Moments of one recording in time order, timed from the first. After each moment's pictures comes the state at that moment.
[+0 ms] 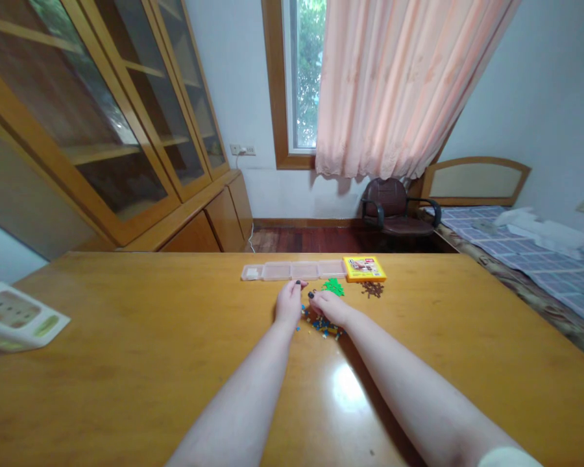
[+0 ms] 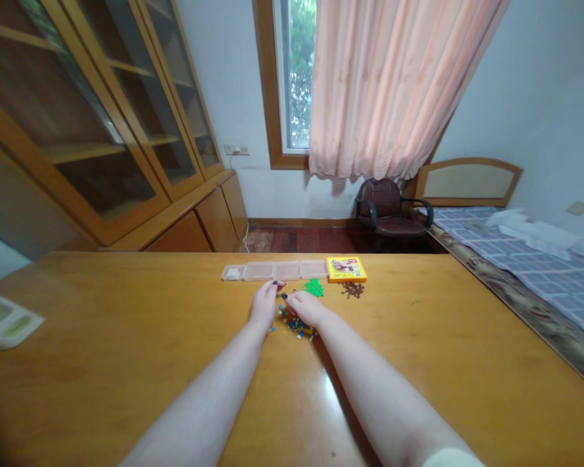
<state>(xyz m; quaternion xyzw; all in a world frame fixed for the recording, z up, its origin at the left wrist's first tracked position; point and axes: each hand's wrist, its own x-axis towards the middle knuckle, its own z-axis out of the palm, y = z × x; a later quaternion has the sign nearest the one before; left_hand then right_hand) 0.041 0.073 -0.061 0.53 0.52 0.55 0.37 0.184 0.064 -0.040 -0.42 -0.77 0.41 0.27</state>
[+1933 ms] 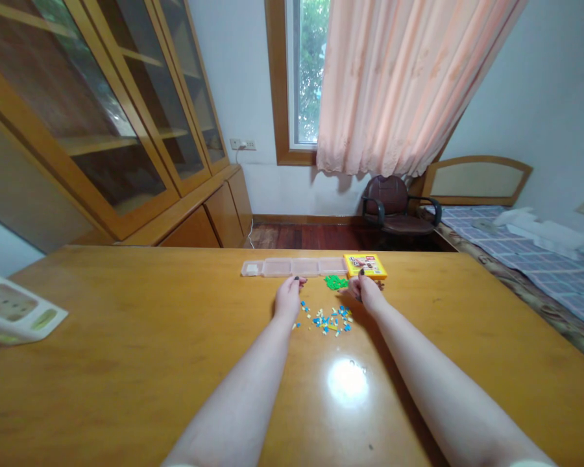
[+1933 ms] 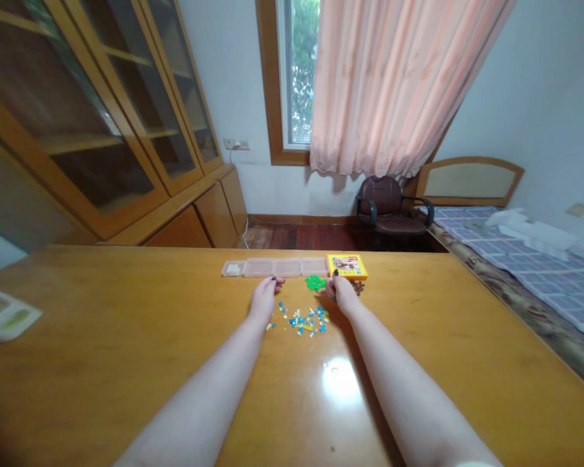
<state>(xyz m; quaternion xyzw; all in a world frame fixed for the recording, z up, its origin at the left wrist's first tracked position) 0.042 0.076 -0.059 0.48 0.54 0.55 0.42 0.261 0.072 -0.037 -0.44 -0.55 0.48 0.52</state>
